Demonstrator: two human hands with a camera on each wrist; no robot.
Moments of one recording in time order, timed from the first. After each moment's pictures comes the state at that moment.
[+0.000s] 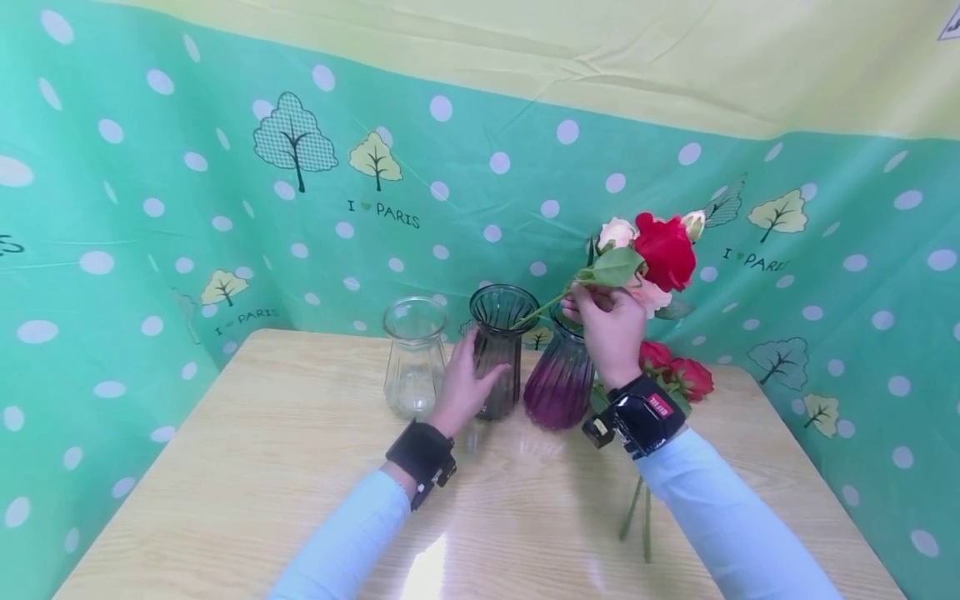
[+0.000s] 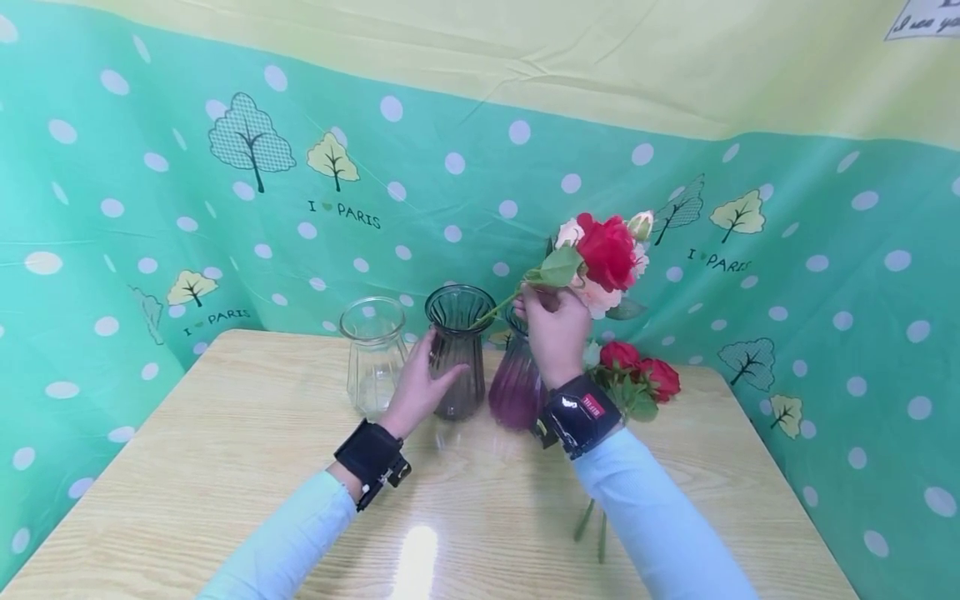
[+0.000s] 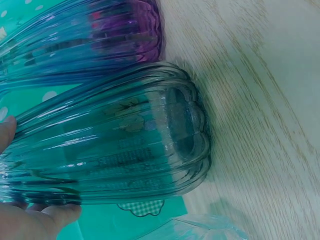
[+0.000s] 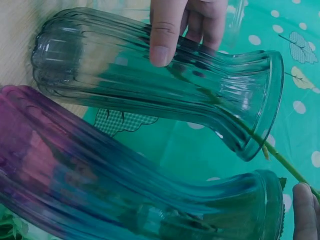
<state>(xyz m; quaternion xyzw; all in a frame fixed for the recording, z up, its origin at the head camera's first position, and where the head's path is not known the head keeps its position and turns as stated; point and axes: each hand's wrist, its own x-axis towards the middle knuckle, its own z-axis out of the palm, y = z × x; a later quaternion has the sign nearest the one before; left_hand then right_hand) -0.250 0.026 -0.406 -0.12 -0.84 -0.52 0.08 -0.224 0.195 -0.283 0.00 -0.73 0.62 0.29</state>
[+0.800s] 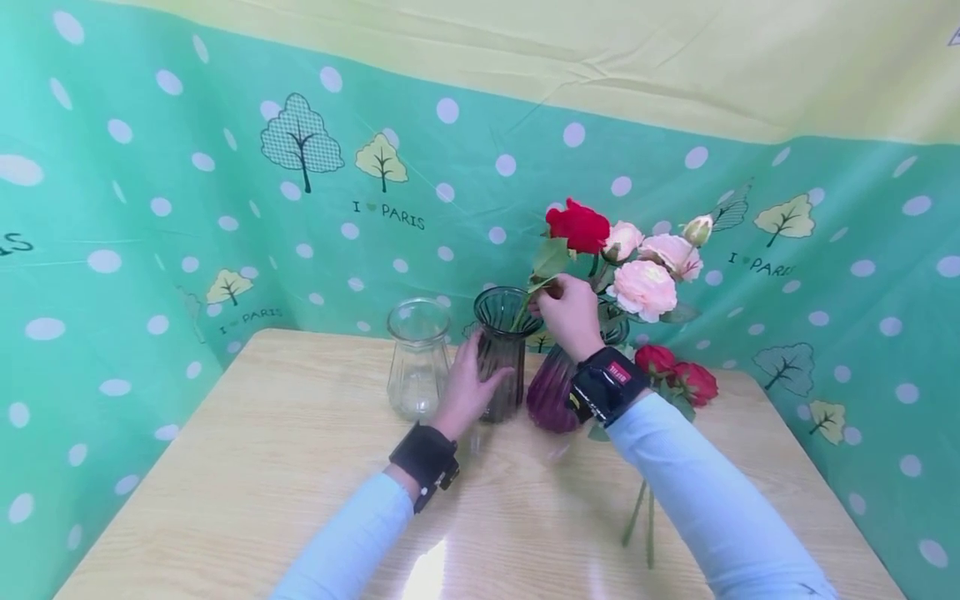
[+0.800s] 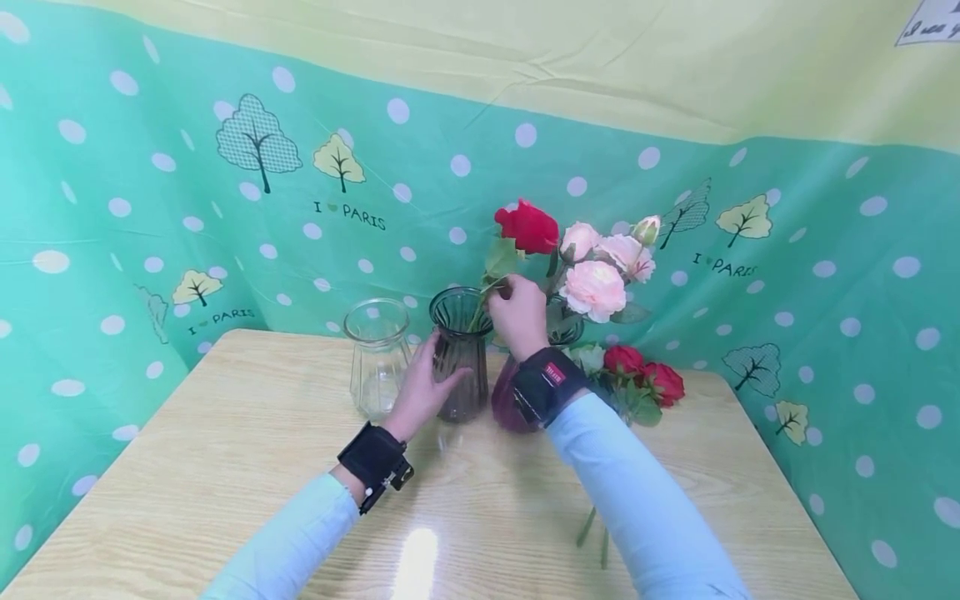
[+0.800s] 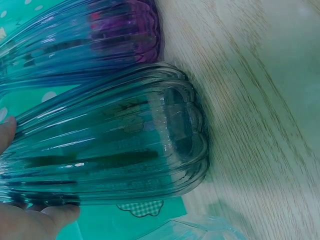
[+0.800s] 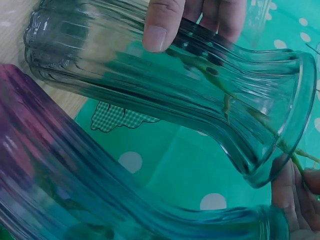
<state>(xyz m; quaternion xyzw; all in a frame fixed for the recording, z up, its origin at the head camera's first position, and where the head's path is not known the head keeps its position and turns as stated) -0.249 0.026 -0.409 -0.13 -0.84 -0.51 0.09 -0.256 0.171 -0.277 0.02 -0.87 0.47 0.14</state>
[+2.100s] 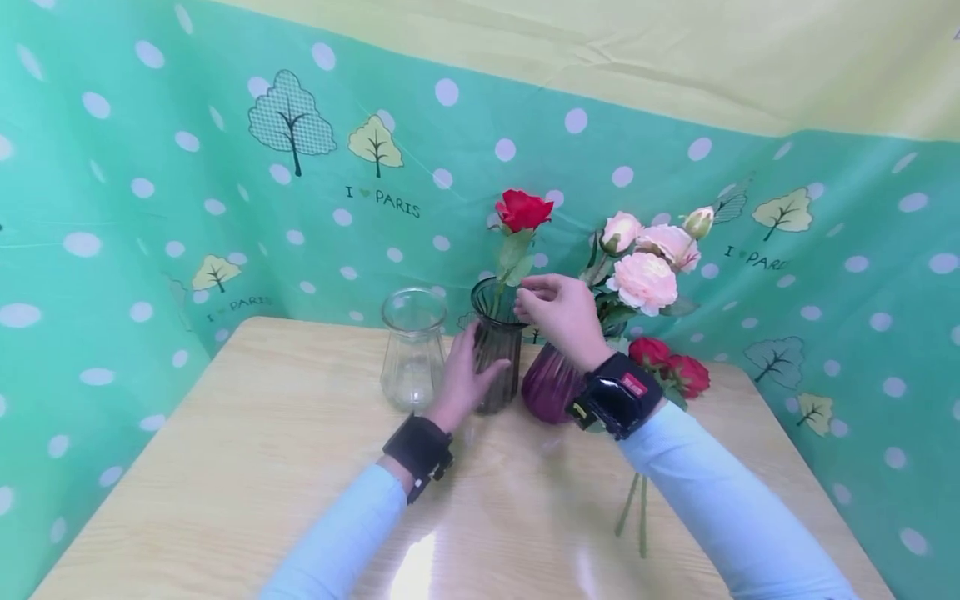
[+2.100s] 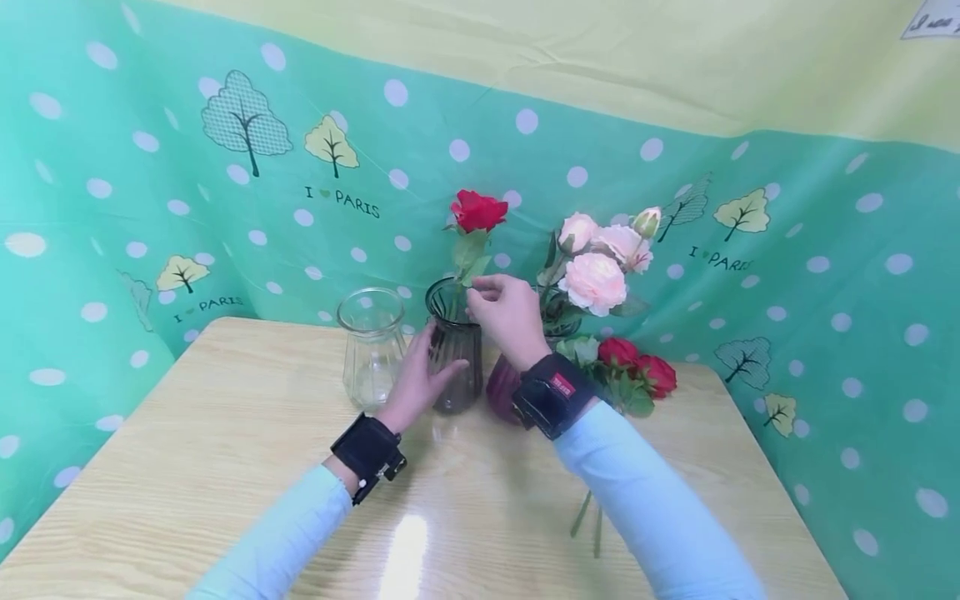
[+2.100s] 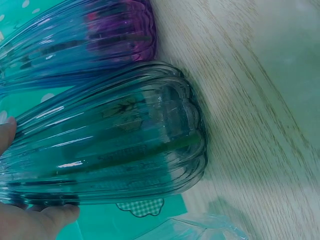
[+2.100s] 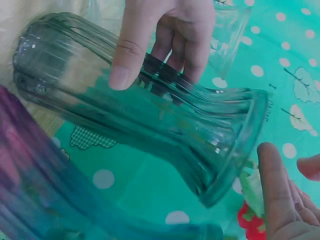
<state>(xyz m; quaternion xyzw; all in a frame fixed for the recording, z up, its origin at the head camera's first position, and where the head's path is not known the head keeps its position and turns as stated) -0.253 0.028 -0.412 -0.16 -0.84 -0.51 0.12 -0.228 0.162 -0.264 0.04 -0.85 0.52 0.07</state>
